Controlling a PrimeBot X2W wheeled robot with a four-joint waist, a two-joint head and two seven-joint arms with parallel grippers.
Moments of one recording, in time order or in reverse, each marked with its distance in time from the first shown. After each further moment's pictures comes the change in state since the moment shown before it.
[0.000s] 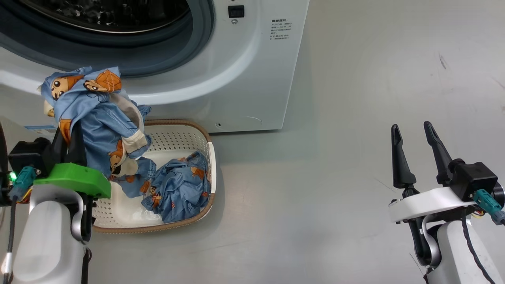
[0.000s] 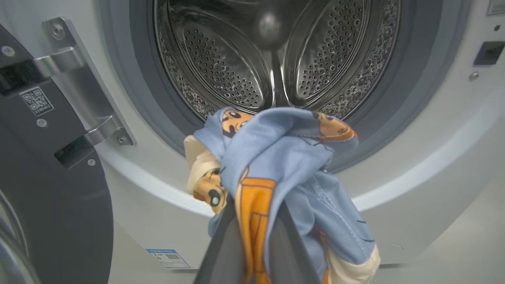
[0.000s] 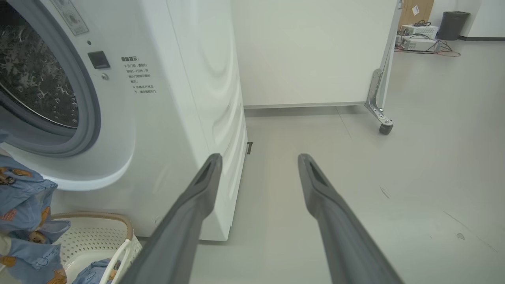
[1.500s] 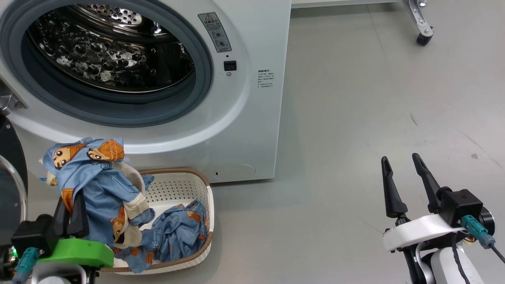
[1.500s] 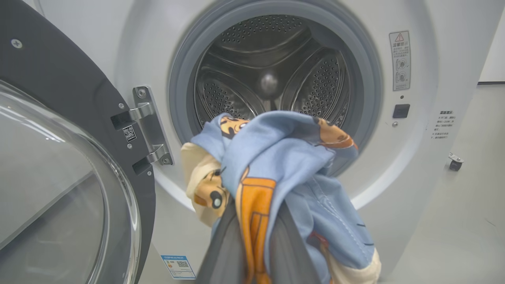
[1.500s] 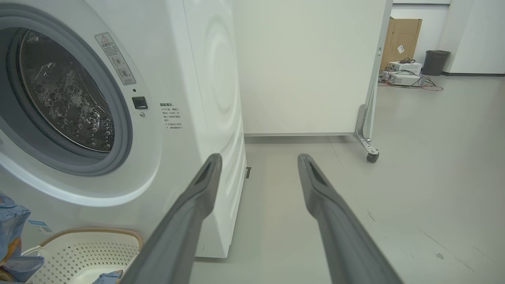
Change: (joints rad) left arm 0.381 -0.049 0.061 -0.313 0.008 0.002 0.000; right arm 0.110 0.002 0.025 -0.001 -0.009 0.005 0.000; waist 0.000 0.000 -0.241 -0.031
